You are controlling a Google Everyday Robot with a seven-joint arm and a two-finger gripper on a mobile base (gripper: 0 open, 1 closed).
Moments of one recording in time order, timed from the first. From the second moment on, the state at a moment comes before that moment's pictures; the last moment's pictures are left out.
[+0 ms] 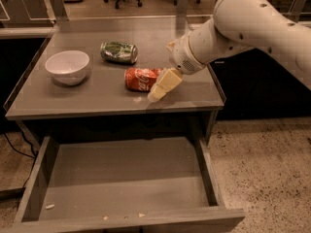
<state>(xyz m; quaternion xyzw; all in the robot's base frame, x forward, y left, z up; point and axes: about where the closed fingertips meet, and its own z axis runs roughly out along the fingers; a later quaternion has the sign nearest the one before) 0.624 -0.021 0.880 -0.59 0.71 0.13 0.37</state>
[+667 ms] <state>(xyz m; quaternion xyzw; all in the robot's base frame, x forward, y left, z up) 0.650 -0.004 0.845 -0.59 0.72 0.13 0.35</state>
